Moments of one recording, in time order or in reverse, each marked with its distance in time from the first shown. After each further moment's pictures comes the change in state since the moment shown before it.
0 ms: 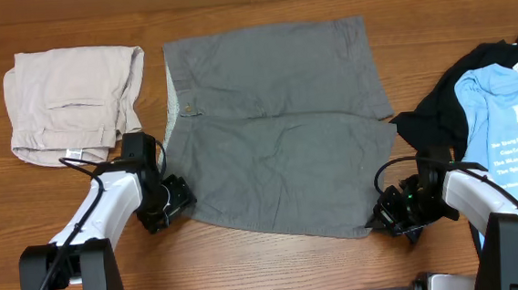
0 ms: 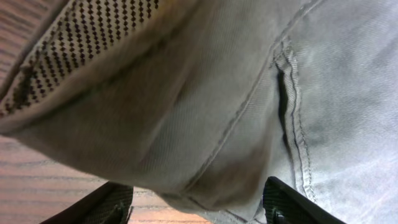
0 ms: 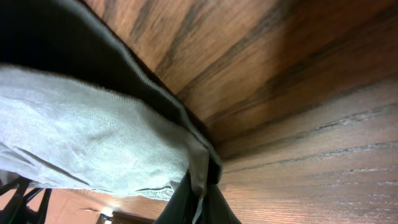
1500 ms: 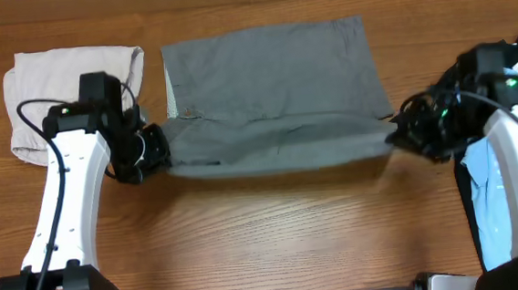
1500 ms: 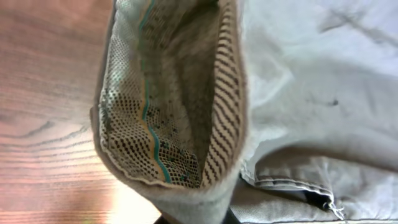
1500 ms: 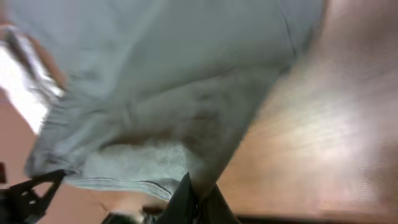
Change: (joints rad) left arm 0.046 0.000 0.541 -0.447 0.117 0.222; right arm 0.000 -0.019 0.795 -0.472 0.003 -0.121
